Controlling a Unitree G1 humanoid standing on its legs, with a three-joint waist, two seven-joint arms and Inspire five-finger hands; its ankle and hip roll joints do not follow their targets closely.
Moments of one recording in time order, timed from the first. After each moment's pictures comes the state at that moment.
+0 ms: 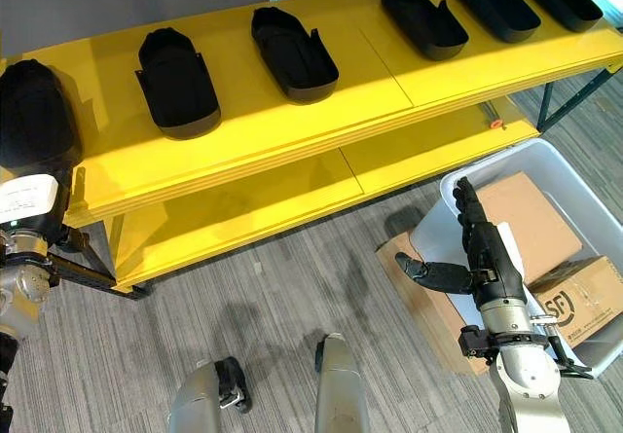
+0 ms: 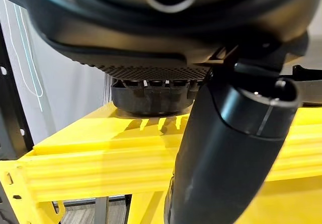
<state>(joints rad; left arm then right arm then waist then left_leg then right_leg) -0.42 0.88 -0.09 0.67 0.67 0.00 0.26 0.23 -0.52 -0.26 -0.20 0.24 -0.13 0.06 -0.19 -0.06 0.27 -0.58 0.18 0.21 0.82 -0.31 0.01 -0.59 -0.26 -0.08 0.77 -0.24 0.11</state>
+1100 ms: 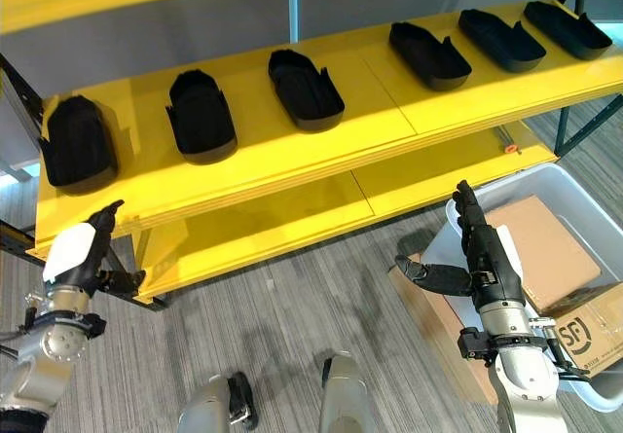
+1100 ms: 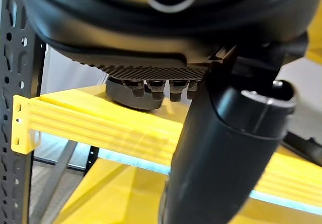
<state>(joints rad) 0.04 0.60 0.11 0.18 0.49 -0.09 0.19 0.23 -0.50 -0.27 -0.20 0.24 -0.13 0.06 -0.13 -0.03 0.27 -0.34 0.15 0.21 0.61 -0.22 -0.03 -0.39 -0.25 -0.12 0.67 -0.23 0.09</state>
